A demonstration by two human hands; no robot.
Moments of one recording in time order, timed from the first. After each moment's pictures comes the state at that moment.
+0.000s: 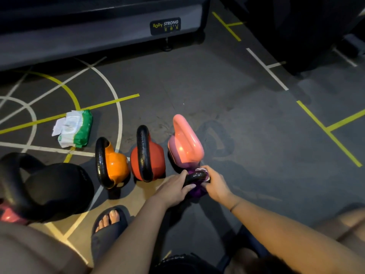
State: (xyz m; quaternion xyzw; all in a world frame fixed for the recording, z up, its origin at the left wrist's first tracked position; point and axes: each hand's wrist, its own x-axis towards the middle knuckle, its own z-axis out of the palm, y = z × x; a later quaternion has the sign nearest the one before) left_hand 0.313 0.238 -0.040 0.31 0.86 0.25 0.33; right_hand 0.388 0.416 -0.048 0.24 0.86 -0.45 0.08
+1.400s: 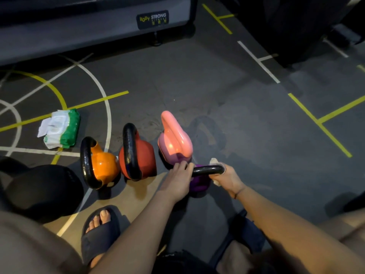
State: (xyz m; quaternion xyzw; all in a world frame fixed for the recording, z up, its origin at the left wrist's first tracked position) left_hand 0.327 0.290 -0.026 0.37 0.88 0.18 0.22; right_hand 0.408 0.481 -0.055 0.35 0.68 -0.64 0.08
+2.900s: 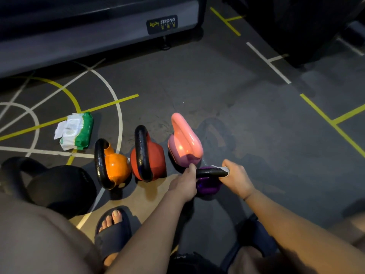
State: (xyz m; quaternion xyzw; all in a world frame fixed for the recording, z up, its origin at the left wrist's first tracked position) left_hand 0.325 0.283 -0.019 0.27 0.89 0.19 0.32; right_hand 0.398 0.474 -0.036 0.27 0.90 -0.33 0.06
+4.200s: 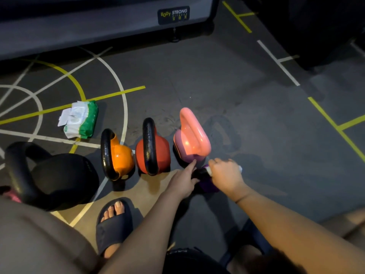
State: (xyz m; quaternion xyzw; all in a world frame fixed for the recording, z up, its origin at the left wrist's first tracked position) left_hand 0.319 0.258 -0.043 0.18 0.85 0.33 0.37; right_hand 0.368 0.425 -0.022 0.05 0.99 0.03 0.10
